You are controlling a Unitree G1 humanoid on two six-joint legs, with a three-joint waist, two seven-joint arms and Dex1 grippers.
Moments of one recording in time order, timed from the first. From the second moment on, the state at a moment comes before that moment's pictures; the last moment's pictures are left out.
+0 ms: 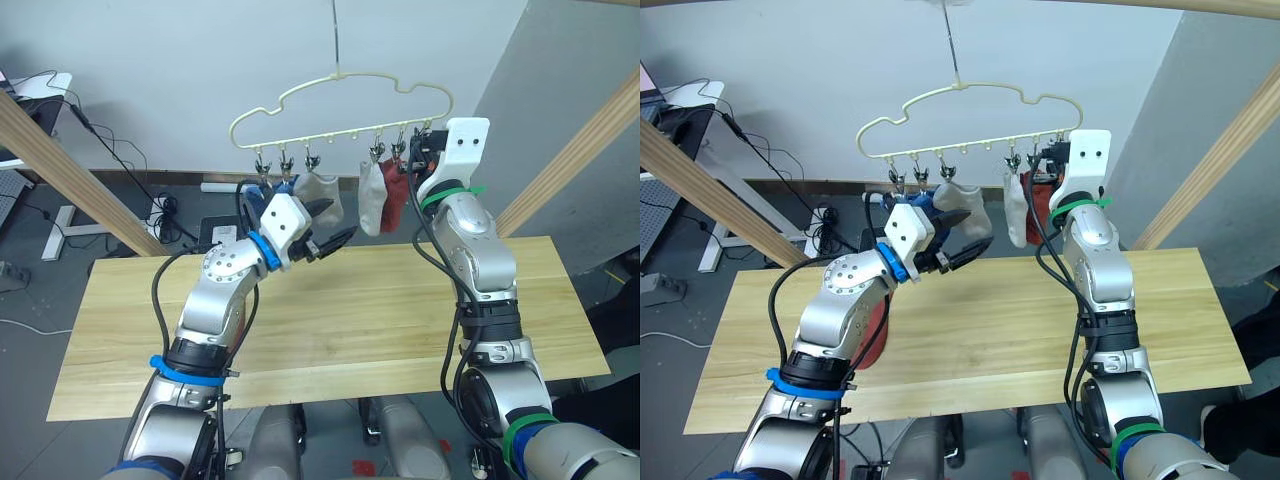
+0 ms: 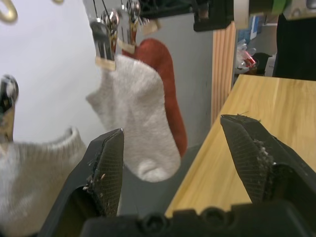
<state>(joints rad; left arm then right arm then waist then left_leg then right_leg) -0.52 0.33 -0.08 0.02 -0.24 0.22 -0.75 -0.78 -0.07 -0.09 0.10 0.14 0.38 0.02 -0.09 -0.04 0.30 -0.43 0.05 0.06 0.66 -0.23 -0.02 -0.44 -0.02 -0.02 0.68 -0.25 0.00</state>
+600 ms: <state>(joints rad) -0.52 0.34 -0.08 0.00 -0.23 0.22 -0.75 -0.78 -0.07 -0.09 0.10 0.10 0.38 0.01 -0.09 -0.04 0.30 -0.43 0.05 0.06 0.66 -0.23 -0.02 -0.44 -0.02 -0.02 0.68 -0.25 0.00</state>
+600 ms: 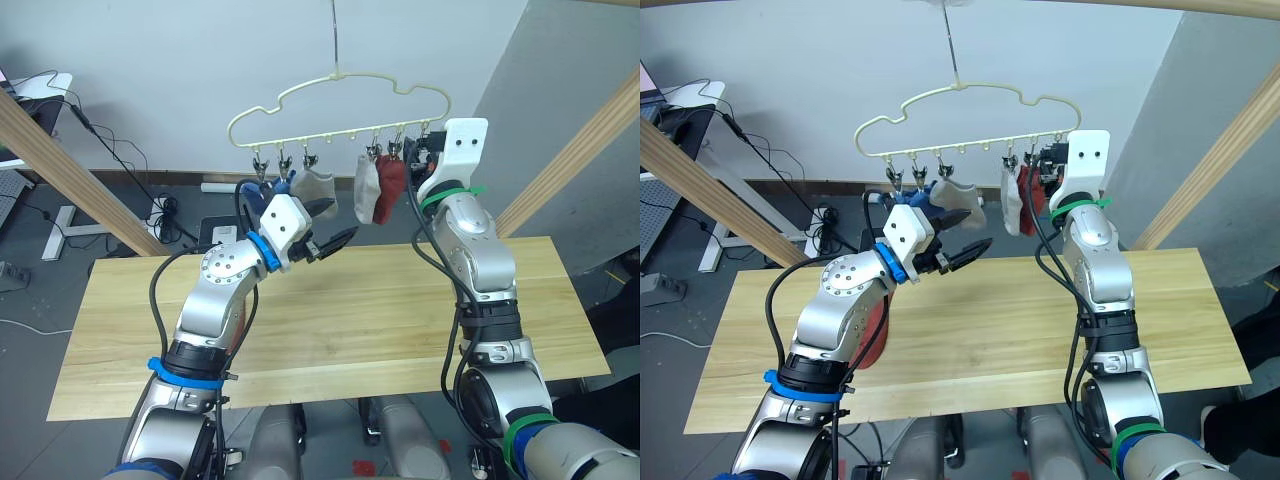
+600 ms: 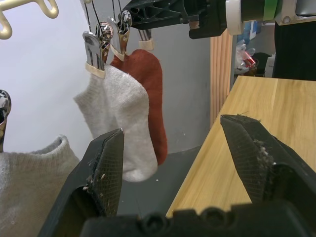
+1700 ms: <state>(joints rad) -0.52 0.34 -0.10 0.00 -0.22 0.21 -0.75 -0.80 -0.04 -0.10 0.10 0.10 0.41 -0.05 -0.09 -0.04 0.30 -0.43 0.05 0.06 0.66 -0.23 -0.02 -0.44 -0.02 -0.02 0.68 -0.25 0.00</state>
